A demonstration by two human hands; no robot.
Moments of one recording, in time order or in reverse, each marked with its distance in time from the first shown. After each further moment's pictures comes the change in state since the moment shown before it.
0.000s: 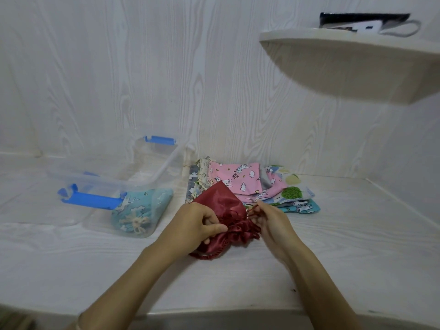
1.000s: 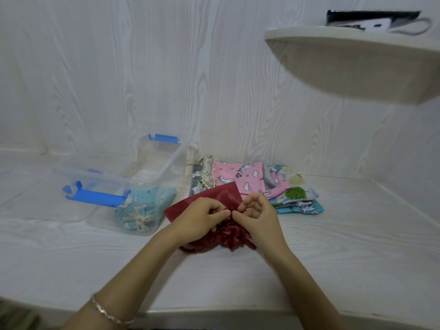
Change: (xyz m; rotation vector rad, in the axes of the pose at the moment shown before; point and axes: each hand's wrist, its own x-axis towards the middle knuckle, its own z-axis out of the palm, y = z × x) left_hand 0.027 -0.014 0.006 -0.144 -0.121 0.012; right_hand -0.020 0.004 0.028 -0.320 -0.040 -0.321
